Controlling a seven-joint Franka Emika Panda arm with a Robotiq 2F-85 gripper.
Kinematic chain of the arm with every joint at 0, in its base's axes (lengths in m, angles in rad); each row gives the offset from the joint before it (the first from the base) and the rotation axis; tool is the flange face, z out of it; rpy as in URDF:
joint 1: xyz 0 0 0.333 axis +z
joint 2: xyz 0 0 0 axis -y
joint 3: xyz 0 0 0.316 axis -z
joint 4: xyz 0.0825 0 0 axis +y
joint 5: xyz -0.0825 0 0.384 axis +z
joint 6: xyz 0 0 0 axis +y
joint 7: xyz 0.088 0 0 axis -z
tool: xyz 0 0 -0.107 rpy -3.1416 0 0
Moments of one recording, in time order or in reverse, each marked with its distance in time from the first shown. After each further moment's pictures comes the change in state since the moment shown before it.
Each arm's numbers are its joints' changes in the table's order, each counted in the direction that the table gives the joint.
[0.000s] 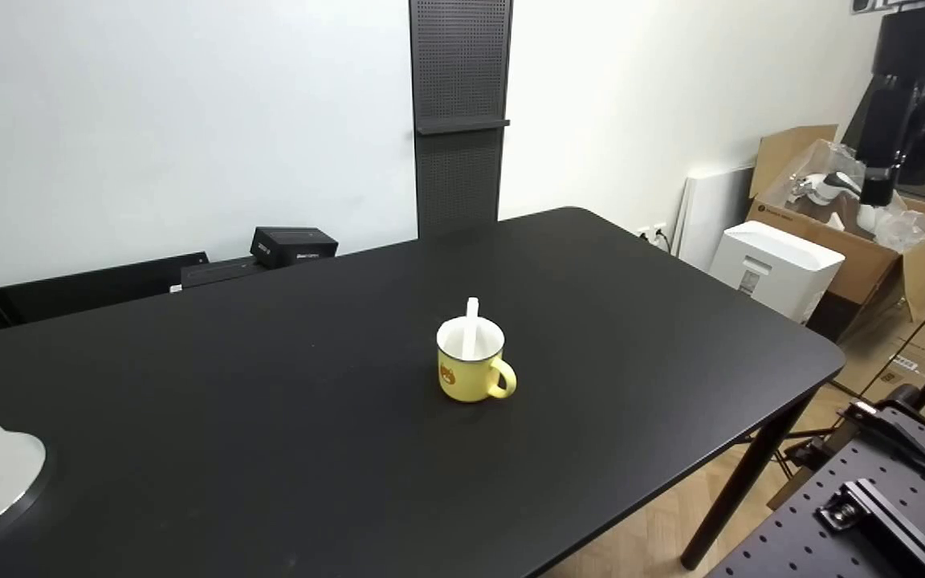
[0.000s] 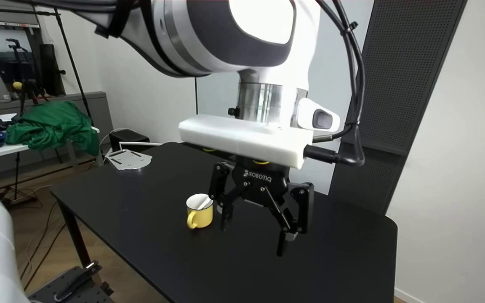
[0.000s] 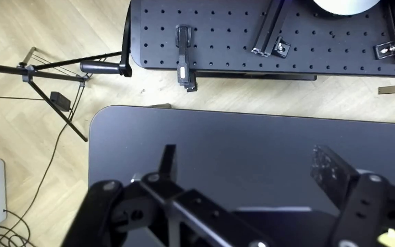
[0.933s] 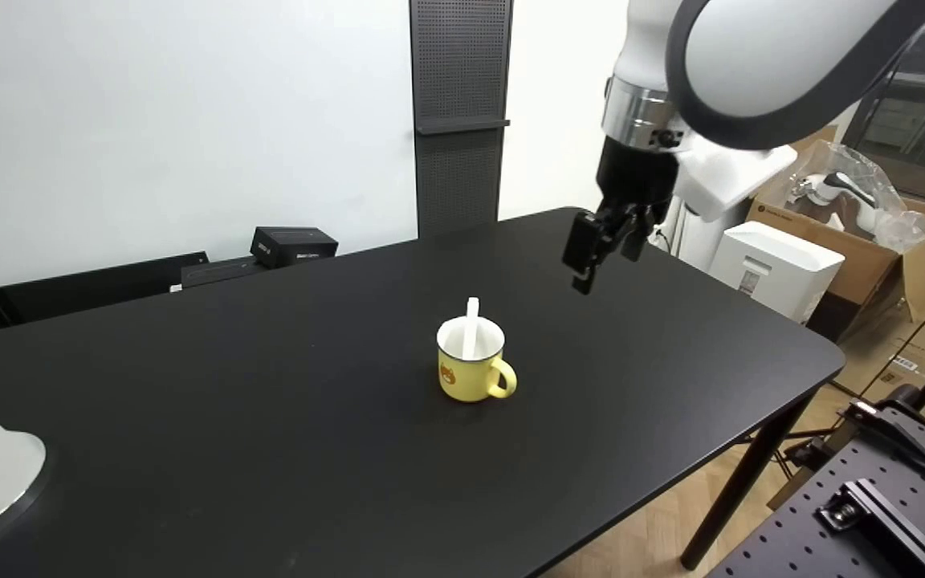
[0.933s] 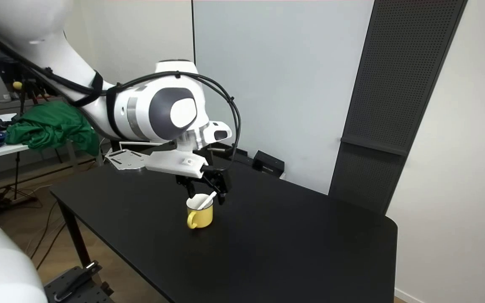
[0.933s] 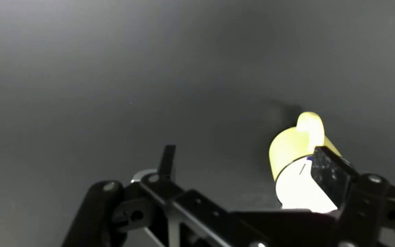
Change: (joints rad) arm 0.265 -0.260 -0.340 0.193 0.163 -0.763 0.425
